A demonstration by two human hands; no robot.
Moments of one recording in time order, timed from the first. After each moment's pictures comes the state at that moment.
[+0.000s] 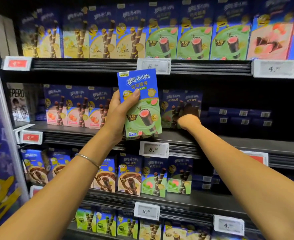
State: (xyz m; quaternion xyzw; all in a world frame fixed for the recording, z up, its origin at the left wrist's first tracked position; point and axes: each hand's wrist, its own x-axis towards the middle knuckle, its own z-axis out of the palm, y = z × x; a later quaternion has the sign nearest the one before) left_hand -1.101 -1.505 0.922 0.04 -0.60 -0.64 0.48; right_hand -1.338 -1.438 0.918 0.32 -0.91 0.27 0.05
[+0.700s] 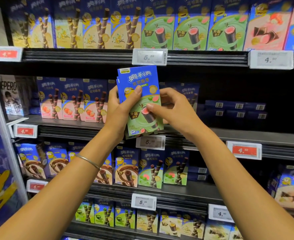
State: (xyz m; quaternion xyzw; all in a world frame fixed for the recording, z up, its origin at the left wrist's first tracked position) left_hand -1.109 -1.493 0.907 0.07 -0.59 -0.61 0.53; right_hand -1.221 -1.365 0.926 0.57 -0.58 0.58 -0.03
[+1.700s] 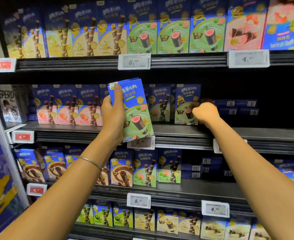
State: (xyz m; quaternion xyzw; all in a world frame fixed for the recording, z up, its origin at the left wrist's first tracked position) left_hand -1.122 -1.463 0.917 0.19 -0.54 -0.60 0.56; right_hand -1.395 -1.355 0.917 0.28 -0.88 0.37 0.09
